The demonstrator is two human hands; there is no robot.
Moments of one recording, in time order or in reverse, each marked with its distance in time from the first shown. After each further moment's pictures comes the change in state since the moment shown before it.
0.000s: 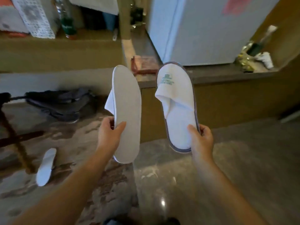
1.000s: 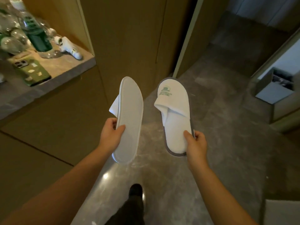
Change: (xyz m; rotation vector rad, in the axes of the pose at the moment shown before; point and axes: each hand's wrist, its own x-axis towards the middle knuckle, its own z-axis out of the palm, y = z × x) left_hand -0.171 0.206 0.699 0.163 -0.820 0.195; right_hand 0.356 0.062 -0.560 0.183 0.636 0.254
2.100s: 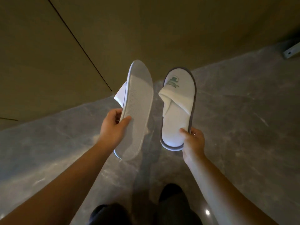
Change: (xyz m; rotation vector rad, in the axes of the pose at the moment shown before) left_hand 0.371 -0.355 0.291 -0.123 0.432 -0.449; right_hand 0.513 0.359 0.257 -0.412 -0.472 0.286
